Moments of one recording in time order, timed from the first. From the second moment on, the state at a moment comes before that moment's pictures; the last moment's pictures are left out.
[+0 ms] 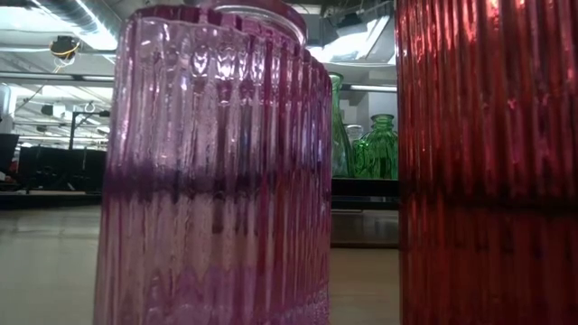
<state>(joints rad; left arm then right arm) -0.31 1.04 1.33 -0.44 -0.53 -0.59 0.46 1.12 0.94 -0.02 0.53 0.48</state>
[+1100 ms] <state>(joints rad) -0.31 1.12 1.33 -0.41 -0.70 -0.57 0.54 1.17 0.43 0.59 0.58 0.39</state>
